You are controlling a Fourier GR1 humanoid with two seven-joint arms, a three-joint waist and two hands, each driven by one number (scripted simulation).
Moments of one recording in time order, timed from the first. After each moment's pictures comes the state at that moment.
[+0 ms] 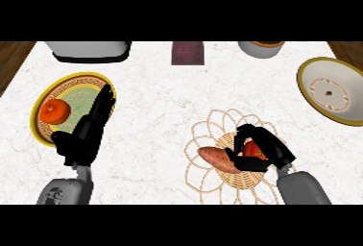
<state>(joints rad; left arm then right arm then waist) -0.13 0.07 -0.05 -1.54 -0.04 0.05 0.07 -0.20 -0.18 0.17 -1.24 0.53 0.24 -0.18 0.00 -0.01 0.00</state>
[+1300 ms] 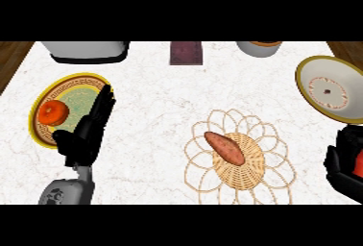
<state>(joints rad) -0.13 0.05 -0.04 -1.56 -0.06 0.07 0.10 0.05 -0.31 -0.19 -2.05 0.21 0.29 -0.09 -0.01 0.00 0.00</state>
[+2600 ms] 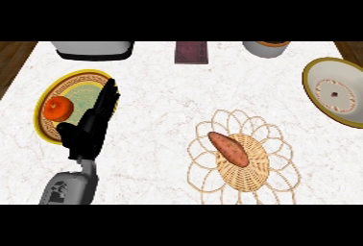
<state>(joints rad) -0.18 0.04 -0.04 -1.54 -0.06 0.05 0.10 -0.53 -0.63 -0.28 -1.42 0.47 0.17 0.06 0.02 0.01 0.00</state>
